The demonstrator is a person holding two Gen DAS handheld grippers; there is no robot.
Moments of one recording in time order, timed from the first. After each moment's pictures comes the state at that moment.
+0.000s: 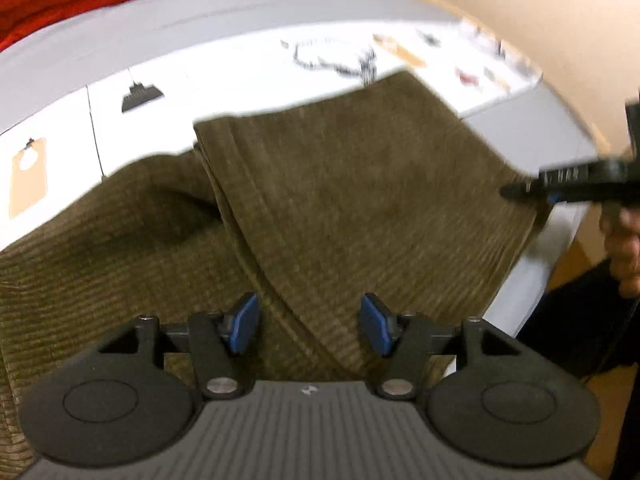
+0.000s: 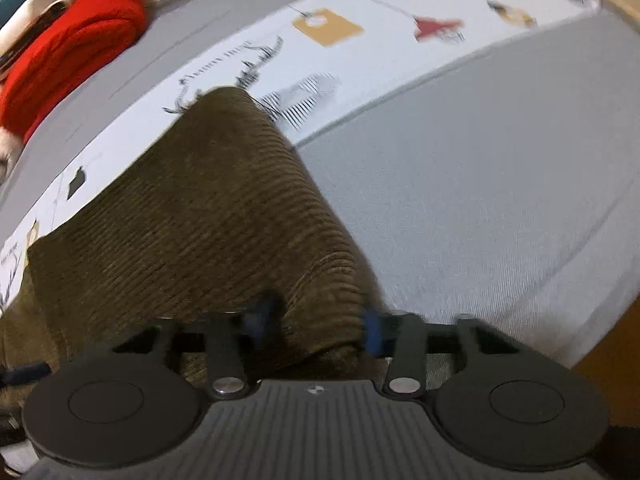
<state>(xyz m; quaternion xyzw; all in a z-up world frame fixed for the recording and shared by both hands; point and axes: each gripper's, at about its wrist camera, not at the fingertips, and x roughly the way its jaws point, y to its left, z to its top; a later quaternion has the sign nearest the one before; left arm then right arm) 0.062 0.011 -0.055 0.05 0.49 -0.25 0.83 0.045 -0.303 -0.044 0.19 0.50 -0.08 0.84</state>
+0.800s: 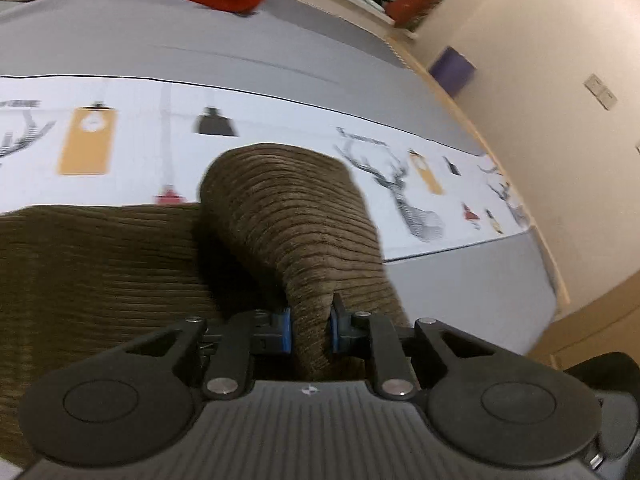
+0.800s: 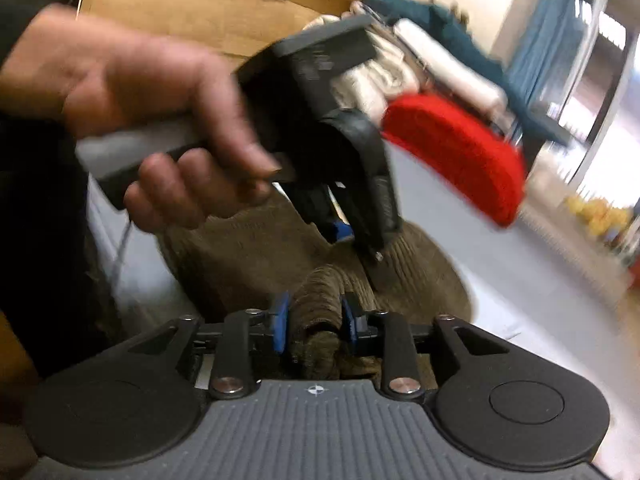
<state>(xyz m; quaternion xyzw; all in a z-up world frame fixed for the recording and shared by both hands) 0.079 0.093 -0.026 -0.16 0.46 -0.20 0.85 -0.076 -0.046 0.029 -0.25 0.23 0.34 0.88</state>
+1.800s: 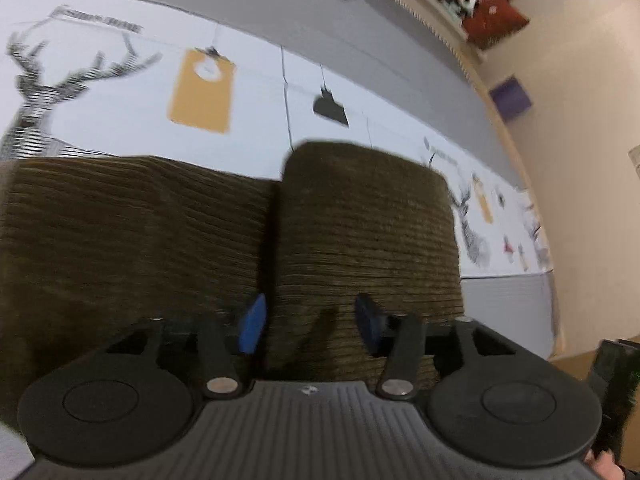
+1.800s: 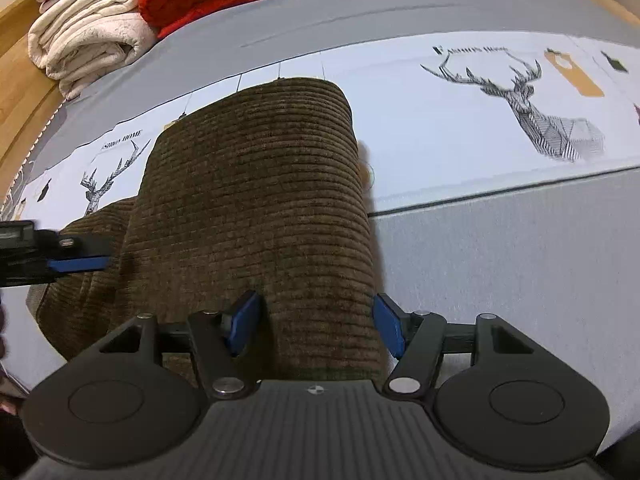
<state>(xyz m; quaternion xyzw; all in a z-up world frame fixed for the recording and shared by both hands) 0.108 0.179 -0.064 -0.24 0.53 -0.15 0.80 0.052 -0.081 -0.018 0.09 0.51 0.08 0.85</state>
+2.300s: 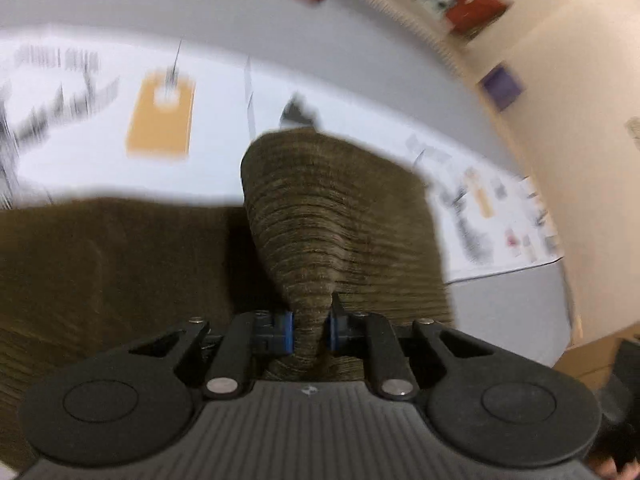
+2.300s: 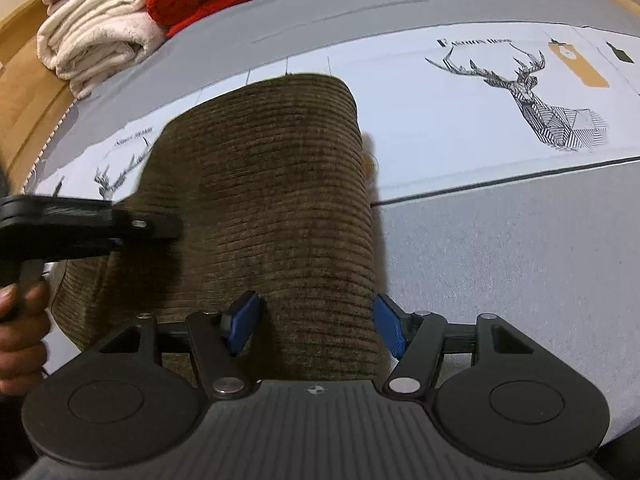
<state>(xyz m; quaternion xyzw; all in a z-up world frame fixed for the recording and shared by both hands) 0.094 0.164 -0.038 -0.20 0.48 -0.17 0.84 0.045 -0.092 -0.016 0.11 0.51 0.10 0.85</state>
